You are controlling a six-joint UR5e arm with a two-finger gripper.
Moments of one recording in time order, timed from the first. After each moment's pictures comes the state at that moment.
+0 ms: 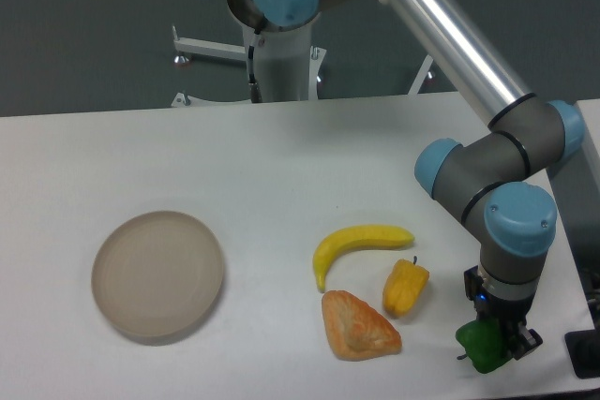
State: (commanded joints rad) arm 2.37 -2.54 -0.69 -1.19 1.59 1.66
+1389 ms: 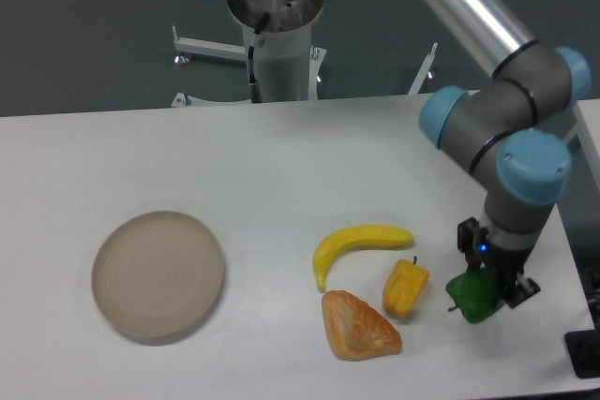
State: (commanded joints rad) arm 2.49 -2.24 -1.04 -1.28 1.45 1.71
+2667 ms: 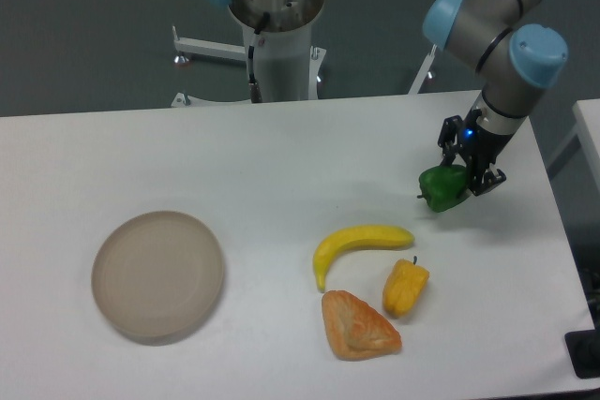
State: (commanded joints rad) arm 2.63 -2.00 -1.54 -1.21 1.36 1.87
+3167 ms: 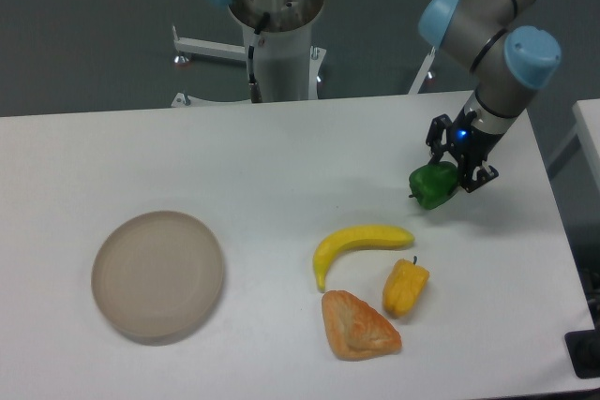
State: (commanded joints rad) arm 2.62 -1.98 -1.57 -1.22 1.36 1.75
